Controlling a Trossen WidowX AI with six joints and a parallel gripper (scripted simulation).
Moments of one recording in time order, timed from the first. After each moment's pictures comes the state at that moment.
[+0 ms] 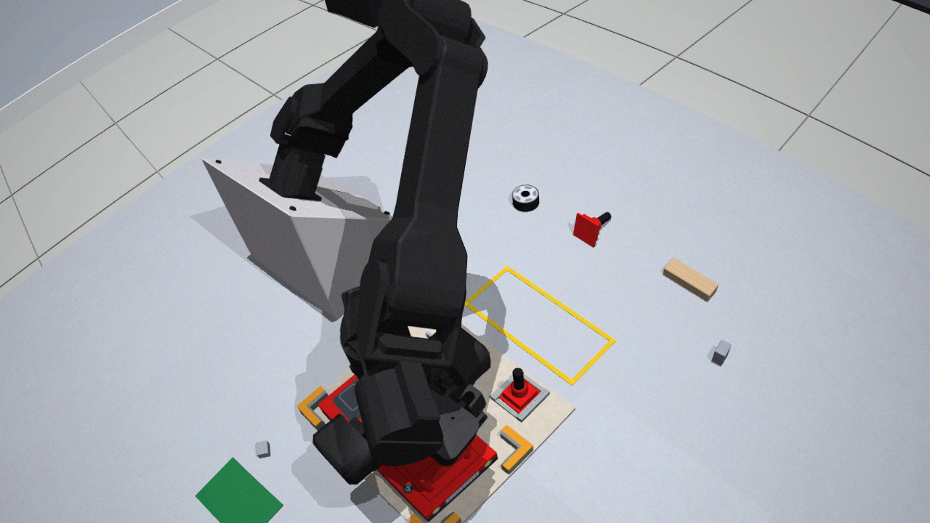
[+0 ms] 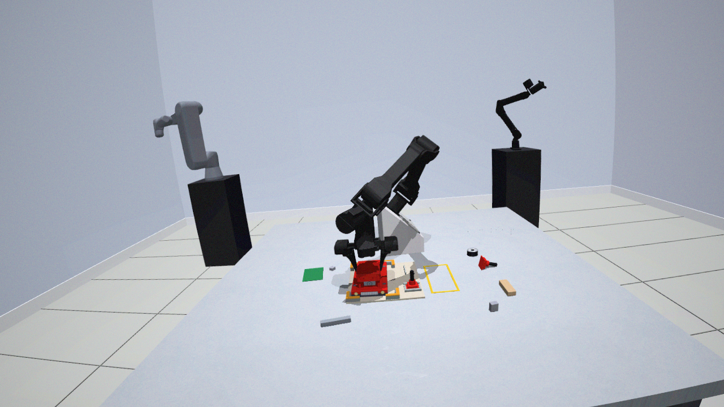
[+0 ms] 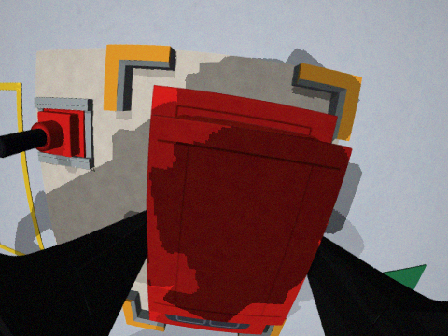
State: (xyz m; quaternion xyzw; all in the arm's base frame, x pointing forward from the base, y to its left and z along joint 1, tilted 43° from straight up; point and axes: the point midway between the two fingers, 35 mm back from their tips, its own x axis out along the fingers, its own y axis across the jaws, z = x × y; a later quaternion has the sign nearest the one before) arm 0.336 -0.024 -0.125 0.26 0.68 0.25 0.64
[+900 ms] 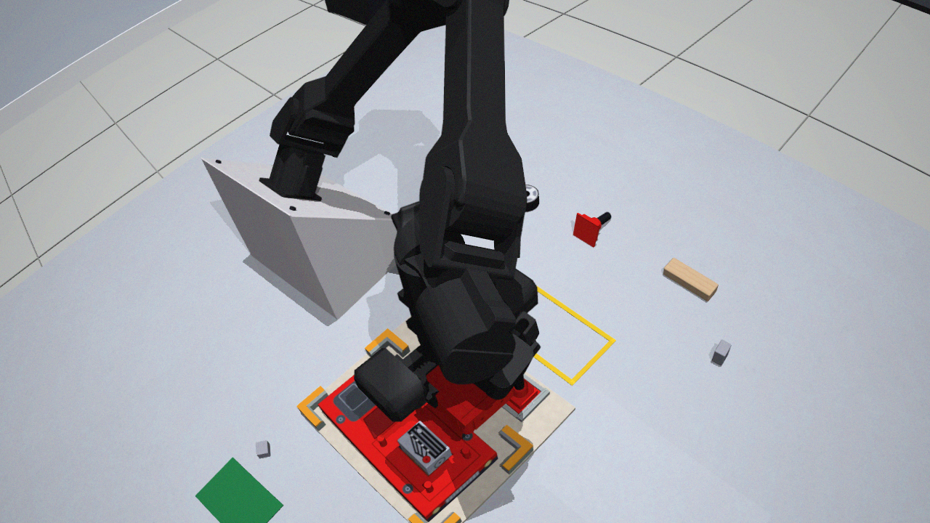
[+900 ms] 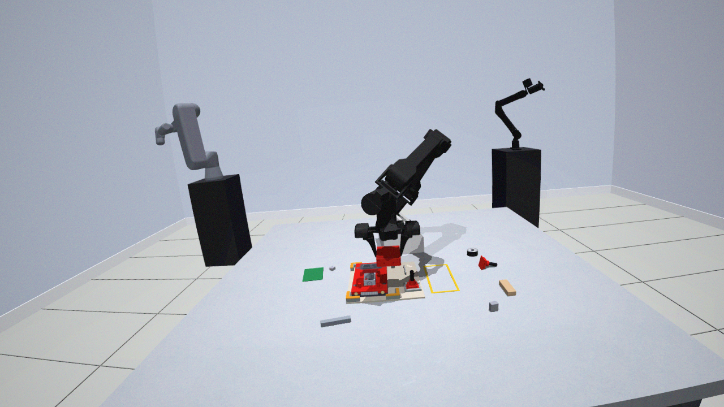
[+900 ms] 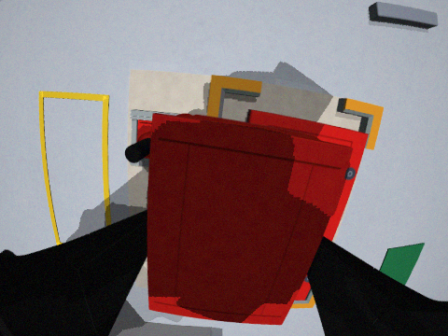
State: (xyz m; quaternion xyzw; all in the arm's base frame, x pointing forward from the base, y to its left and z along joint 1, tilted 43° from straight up) arm 0.346 -0.008 -0.047 0.25 0.68 0.24 0.64
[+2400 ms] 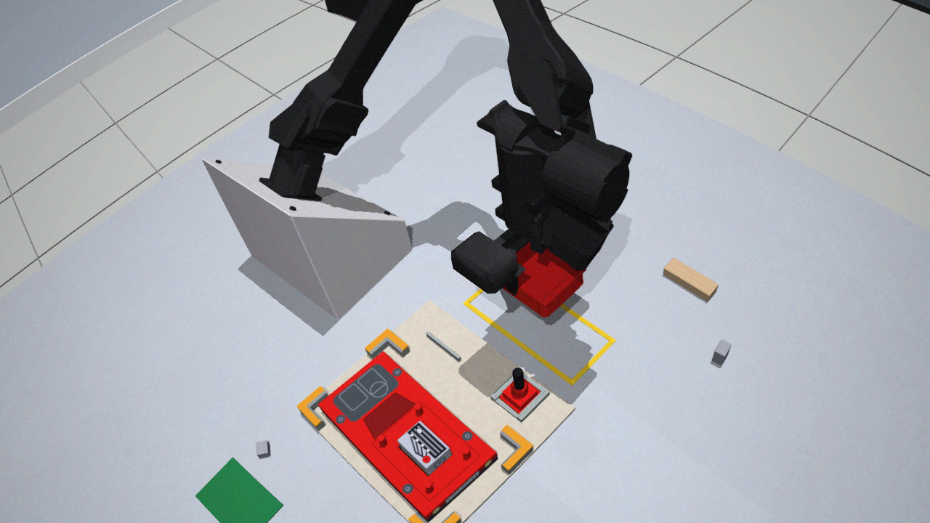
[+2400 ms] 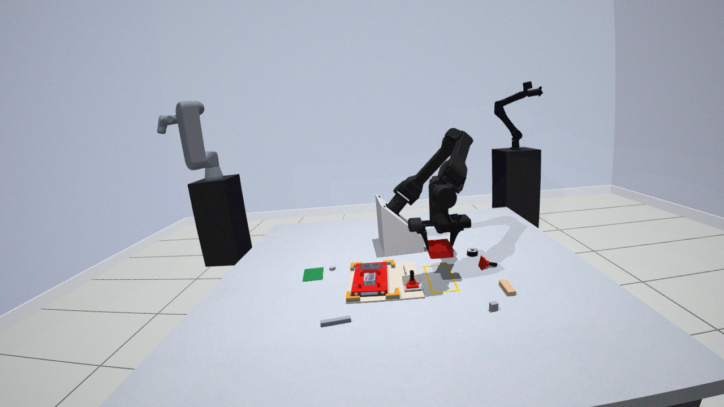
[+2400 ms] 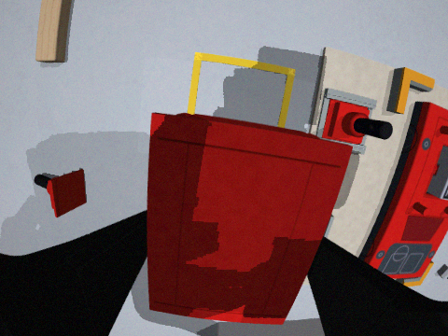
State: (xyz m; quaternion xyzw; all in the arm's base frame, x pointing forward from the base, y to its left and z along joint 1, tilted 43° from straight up) arm 0.307 0.115 0.058 0.26 0.68 0.25 0.64
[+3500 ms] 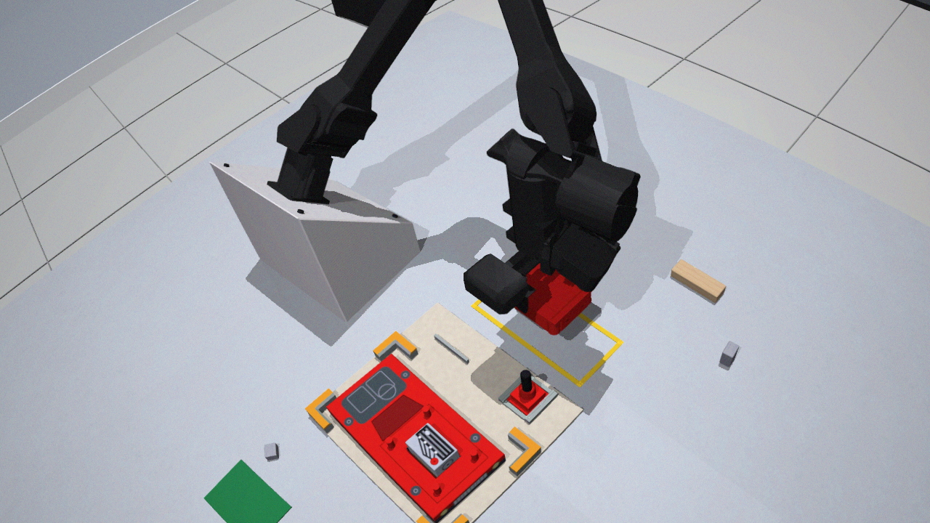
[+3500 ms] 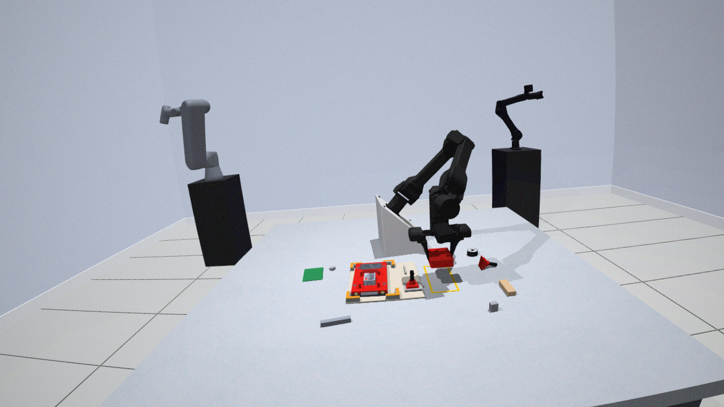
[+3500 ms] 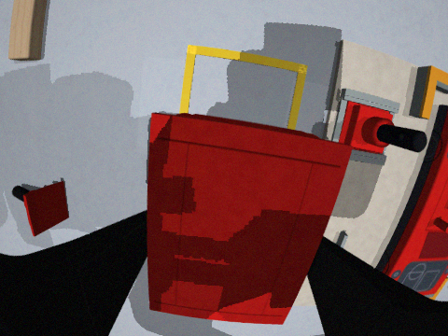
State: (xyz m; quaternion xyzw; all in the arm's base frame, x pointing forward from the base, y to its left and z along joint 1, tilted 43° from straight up) arm 0.308 0.136 0.036 0.26 0.68 0.25 0.64
